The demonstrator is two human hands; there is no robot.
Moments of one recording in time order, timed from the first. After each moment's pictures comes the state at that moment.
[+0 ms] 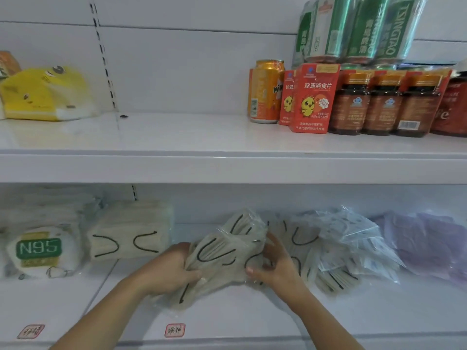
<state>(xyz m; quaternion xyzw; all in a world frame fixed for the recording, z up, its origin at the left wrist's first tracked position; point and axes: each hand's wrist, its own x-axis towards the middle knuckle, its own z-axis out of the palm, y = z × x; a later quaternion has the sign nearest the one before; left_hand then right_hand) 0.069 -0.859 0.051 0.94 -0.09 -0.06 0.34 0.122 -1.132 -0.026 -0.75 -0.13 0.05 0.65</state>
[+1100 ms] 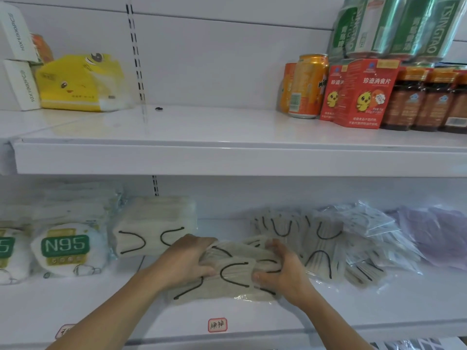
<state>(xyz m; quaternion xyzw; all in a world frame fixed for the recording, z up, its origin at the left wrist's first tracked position) 0.075 -0.796 0.046 0.96 -0.20 0.04 0.19 0.098 -1.064 -0.020 -0.86 -0.10 0.00 0.50</state>
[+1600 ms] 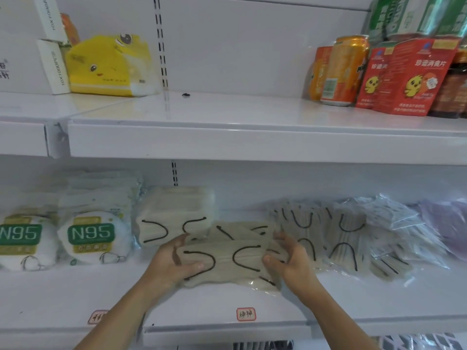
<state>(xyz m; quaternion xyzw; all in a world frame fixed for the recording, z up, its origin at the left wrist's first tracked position) 0.051 -0.717 -0.027 0.75 -0.02 0.02 0.66 0.088 -1.014 -0.029 -0.81 -0.09 -0.01 0.58</state>
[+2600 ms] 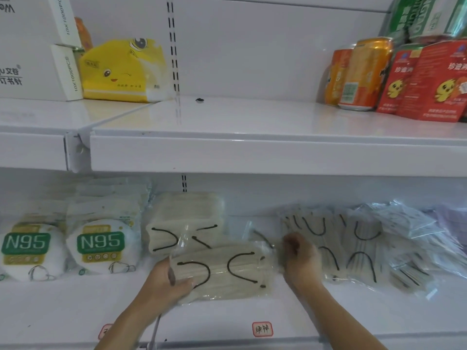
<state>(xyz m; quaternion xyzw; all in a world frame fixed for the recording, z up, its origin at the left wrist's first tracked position) 0.047 -0.683 -0.054 0.80 0.07 0.07 0.59 0.143 -0.996 -0.058 -0.88 0.00 -0.20 0.44</state>
